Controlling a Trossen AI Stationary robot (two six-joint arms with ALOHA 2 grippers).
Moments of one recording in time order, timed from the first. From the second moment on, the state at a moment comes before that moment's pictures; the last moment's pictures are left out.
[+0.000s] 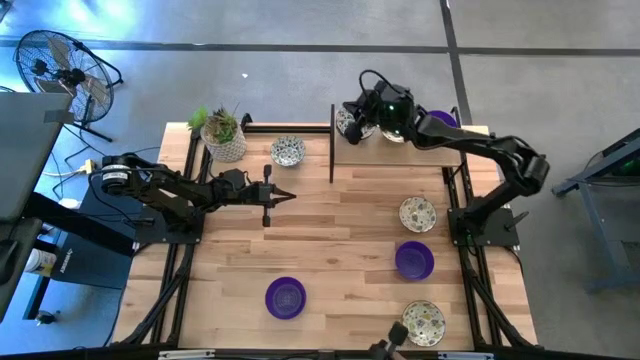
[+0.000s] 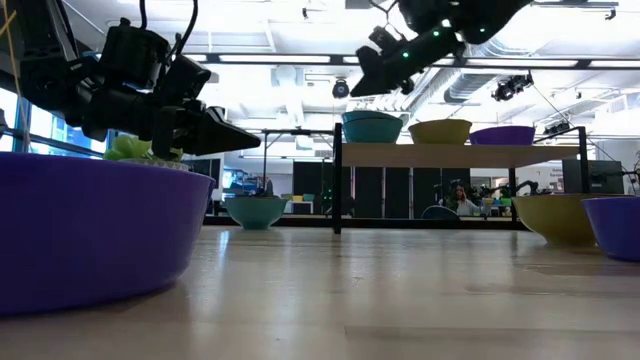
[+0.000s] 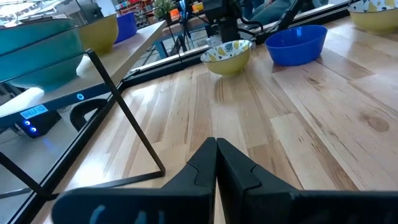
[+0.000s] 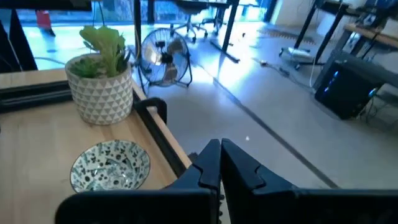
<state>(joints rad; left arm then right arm) 0.24 1.43 0.23 1.08 0.17 0.36 -0.59 1.53 1.16 0.11 0.04 -0.13</state>
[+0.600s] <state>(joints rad) 0.24 1.43 0.23 1.07 0.17 0.36 -0.66 1.64 1.28 -0.03 0.01 -0.09</state>
